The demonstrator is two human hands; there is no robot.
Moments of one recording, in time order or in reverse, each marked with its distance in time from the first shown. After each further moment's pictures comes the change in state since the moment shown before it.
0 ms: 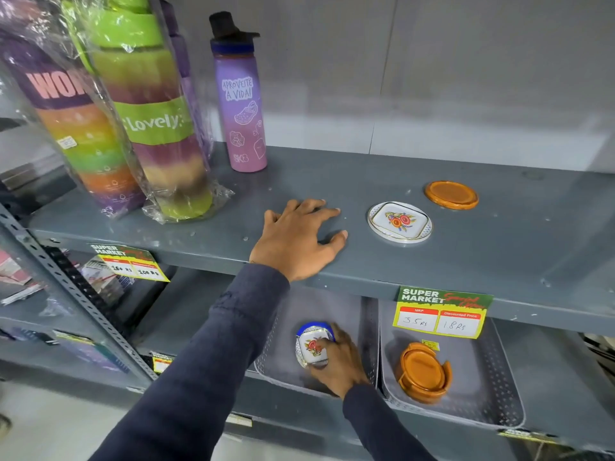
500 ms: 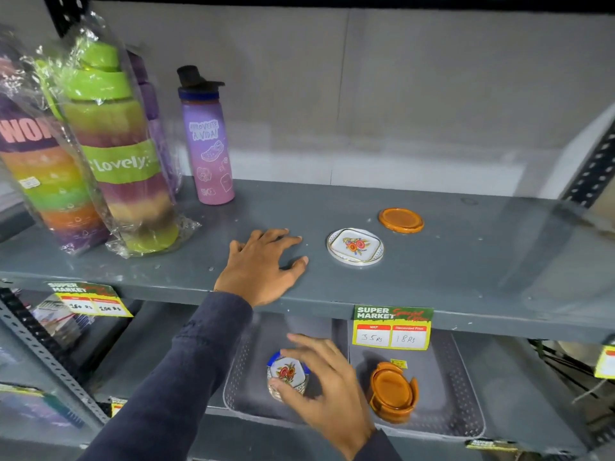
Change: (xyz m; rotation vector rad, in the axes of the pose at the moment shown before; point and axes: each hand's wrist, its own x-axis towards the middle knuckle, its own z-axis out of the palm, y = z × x) left_hand 0.002 -0.002 0.001 0.034 -0.011 -0.012; right_hand -0.097 -0.058 -0.121 0.383 0.693 -0.483
